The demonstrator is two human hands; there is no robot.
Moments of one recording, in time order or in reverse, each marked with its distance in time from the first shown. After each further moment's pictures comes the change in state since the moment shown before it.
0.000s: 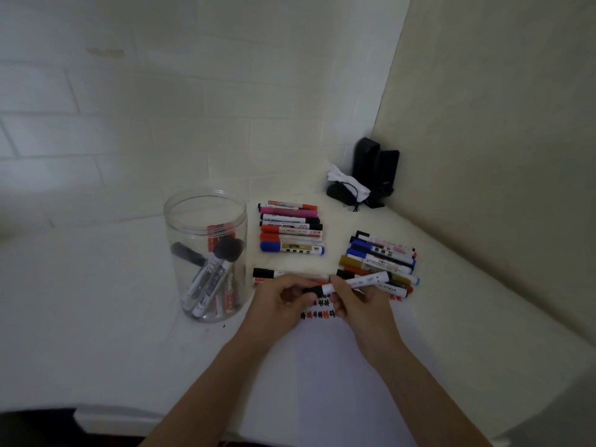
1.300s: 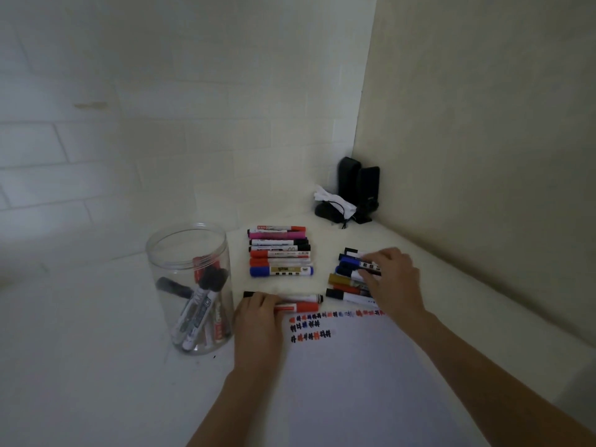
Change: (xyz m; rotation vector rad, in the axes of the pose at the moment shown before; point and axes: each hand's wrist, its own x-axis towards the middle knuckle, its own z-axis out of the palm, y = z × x) left_hand 0.009 -0.027 0.009 0.734 0.260 0.008; right_hand 0.083 -0.027 -0.069 -1.156 0.214 -0.556
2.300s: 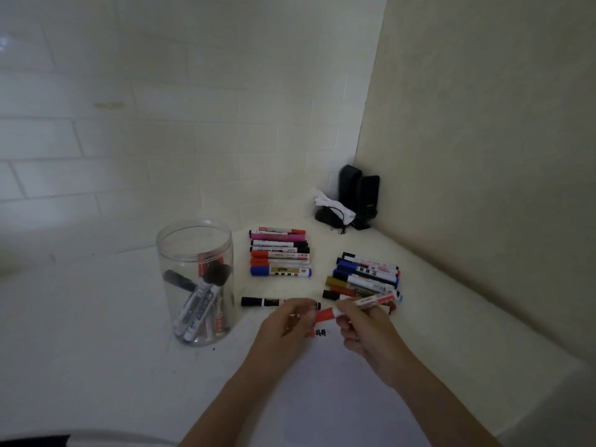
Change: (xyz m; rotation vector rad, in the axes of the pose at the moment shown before) left_hand -0.021 0.046 -0.033 -0.619 -0.385 -0.099; right_hand -0.074 -0.056 -0.028 1.161 -0.519 0.510
